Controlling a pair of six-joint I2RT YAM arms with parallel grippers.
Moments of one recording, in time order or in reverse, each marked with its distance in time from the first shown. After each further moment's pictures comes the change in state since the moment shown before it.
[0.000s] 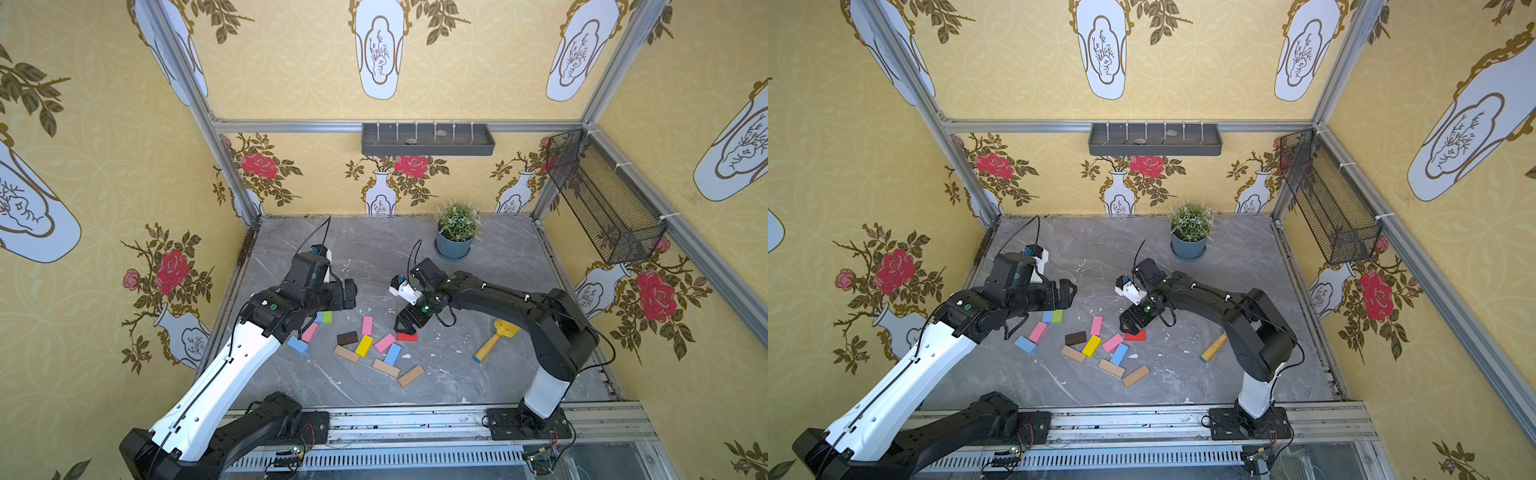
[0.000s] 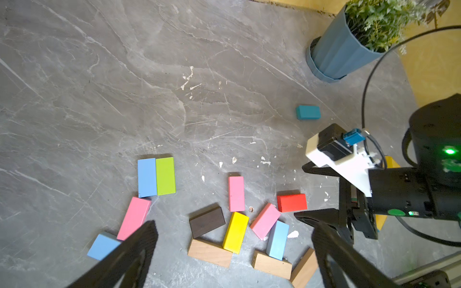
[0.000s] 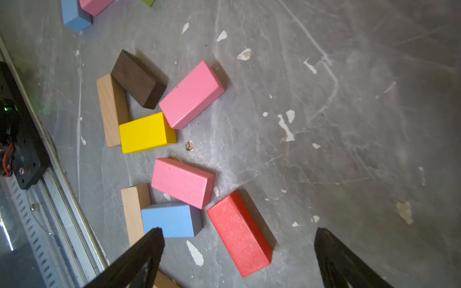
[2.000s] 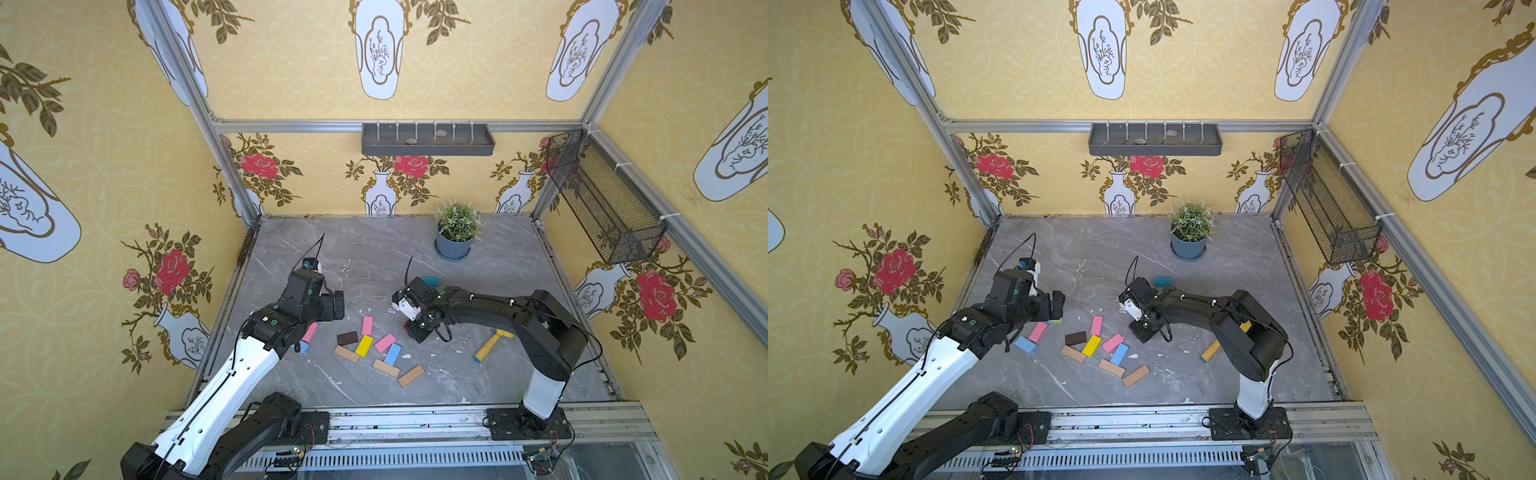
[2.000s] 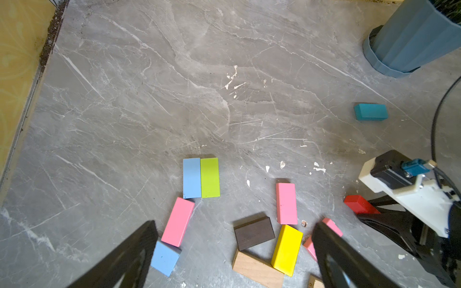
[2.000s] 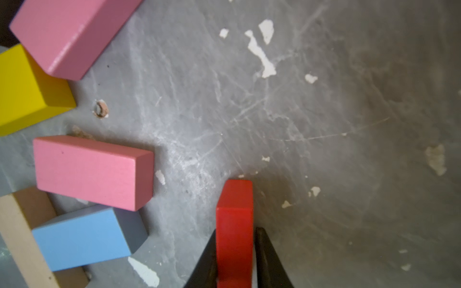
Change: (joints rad) left arm 0.040 -0.090 -0.203 0.111 -0.150 0.073; right arm 0.071 0.024 -0.107 0.039 0.249 0.114
